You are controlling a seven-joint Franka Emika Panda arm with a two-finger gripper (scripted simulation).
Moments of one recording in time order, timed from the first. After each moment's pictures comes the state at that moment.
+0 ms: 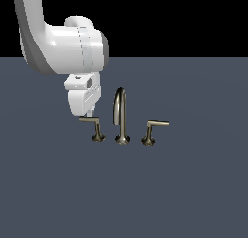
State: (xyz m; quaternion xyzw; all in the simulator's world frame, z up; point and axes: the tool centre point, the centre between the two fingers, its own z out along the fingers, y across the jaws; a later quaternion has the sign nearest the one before) arm 0.022 0.126 0.091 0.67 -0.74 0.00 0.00
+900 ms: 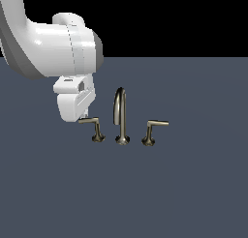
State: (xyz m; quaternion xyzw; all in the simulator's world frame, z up) arm -0.008 0.142 0.091 0.68 -0.74 0.00 -0.01
